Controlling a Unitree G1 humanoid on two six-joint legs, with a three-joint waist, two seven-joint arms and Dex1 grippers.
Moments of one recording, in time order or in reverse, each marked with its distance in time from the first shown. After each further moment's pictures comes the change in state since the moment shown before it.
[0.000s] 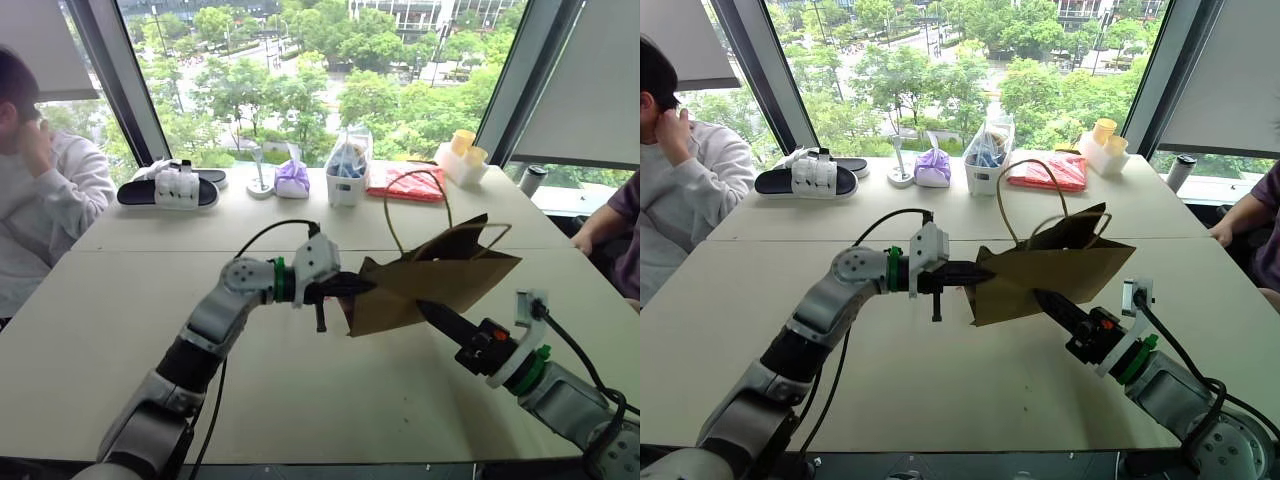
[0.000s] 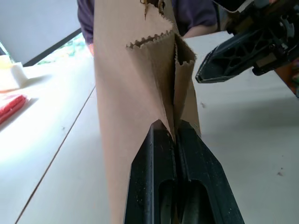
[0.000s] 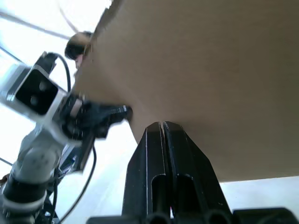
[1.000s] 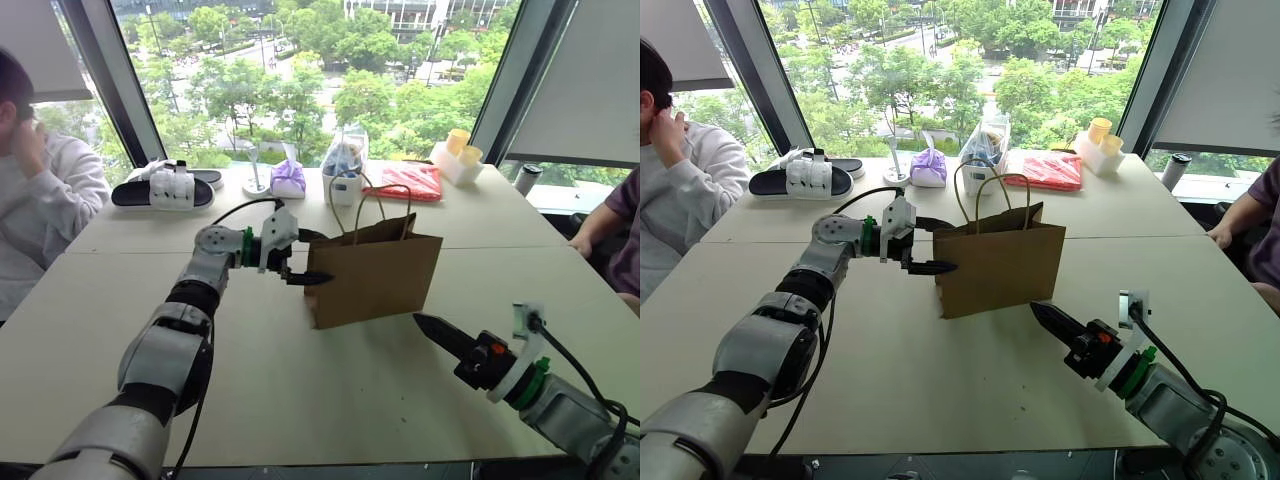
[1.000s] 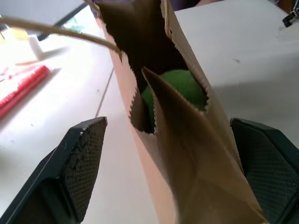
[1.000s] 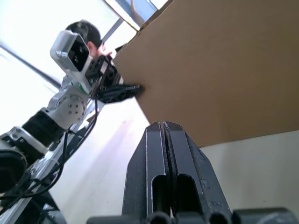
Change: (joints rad) left arm -0.306 -0.014 0.174 0.831 0.163 -0.549 -0.266; right arm 0.036 -0.018 0.040 -0.020 -0.028 -0.002 0.020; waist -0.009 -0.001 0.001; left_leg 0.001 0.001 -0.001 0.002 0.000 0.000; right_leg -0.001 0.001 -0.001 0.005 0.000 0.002
